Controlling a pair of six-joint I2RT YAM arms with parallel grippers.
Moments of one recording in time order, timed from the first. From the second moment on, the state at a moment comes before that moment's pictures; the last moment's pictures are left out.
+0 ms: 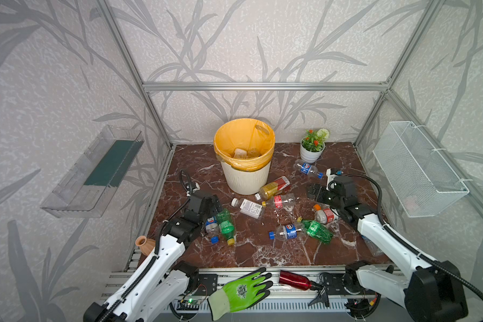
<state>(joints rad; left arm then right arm) -0.38 0.84 0.65 -0.57 -0.35 -0.68 0.28 1.14 0.68 -0.16 -0.11 0.49</state>
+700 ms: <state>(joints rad) -0.31 0.80 0.62 -0.57 -0.46 -0.74 0.84 1.75 1.18 -0.31 -0.10 0.10</state>
